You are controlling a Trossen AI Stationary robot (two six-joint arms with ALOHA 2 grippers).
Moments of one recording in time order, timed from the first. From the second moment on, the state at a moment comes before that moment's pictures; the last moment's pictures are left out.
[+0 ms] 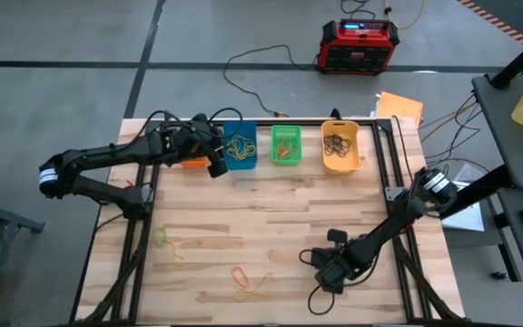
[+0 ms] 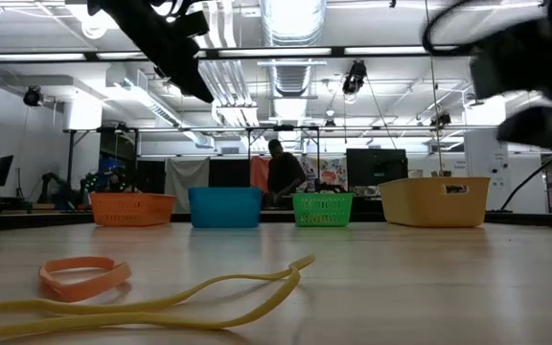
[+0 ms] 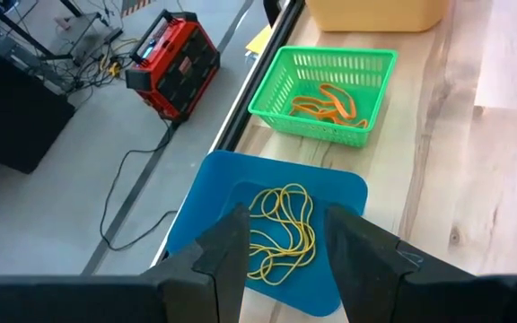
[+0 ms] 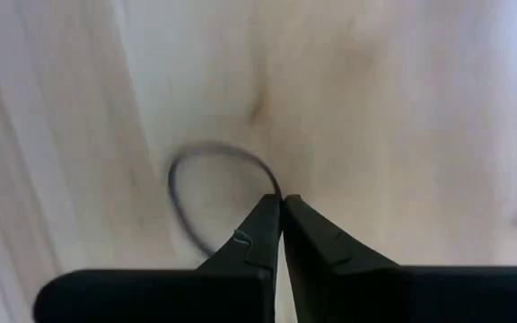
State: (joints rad) left arm 0.31 1.20 1.00 -0.46 -0.33 0.20; right arm 0.64 1.80 1.07 -0.72 0.13 0.82
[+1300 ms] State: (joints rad) left arm 0.11 1.21 0.97 -0.21 -0.28 0.03; right arm -0.39 1.35 1.07 -0.58 0.93 0.19
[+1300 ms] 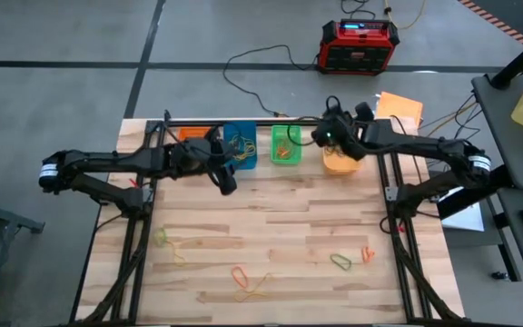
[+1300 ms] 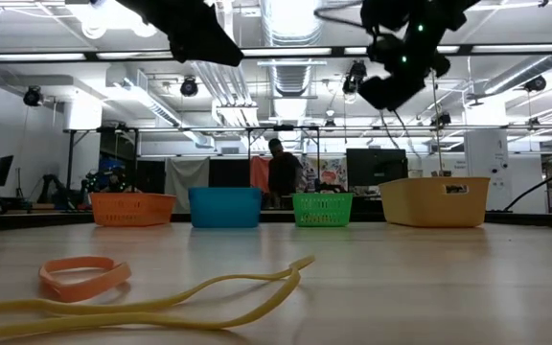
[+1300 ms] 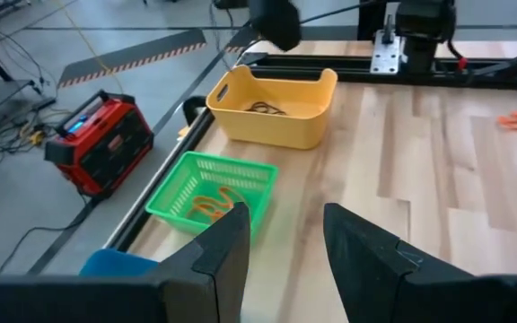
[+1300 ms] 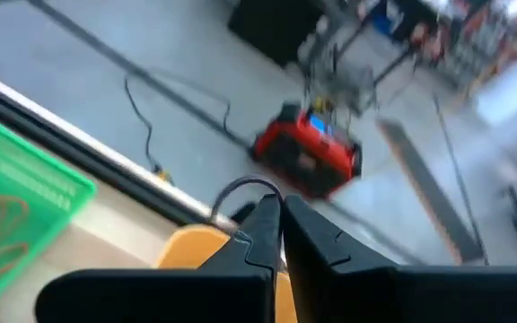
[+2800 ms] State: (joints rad) left arm -0.31 1.54 0.99 -0.15 -0.24 -0.07; right arm -0.04 1.15 1.06 -0.80 0.65 0.41
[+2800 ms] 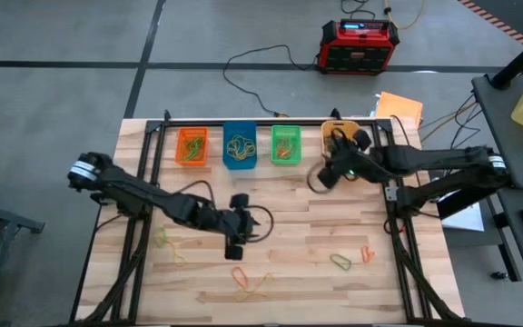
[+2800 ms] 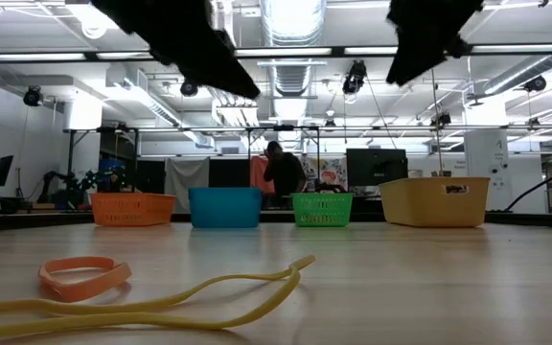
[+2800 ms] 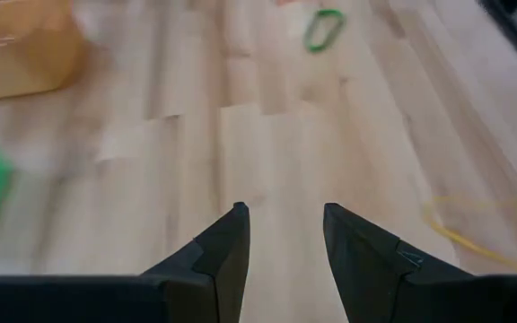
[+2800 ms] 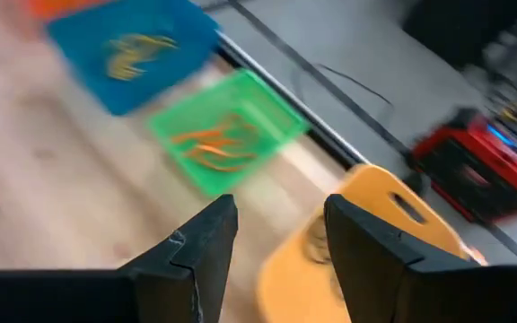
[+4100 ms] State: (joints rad) left arm -0.38 2.09 1.12 0.31 0.17 0.03; right arm 0.22 1.08 1.06 -0.80 0.62 0.51
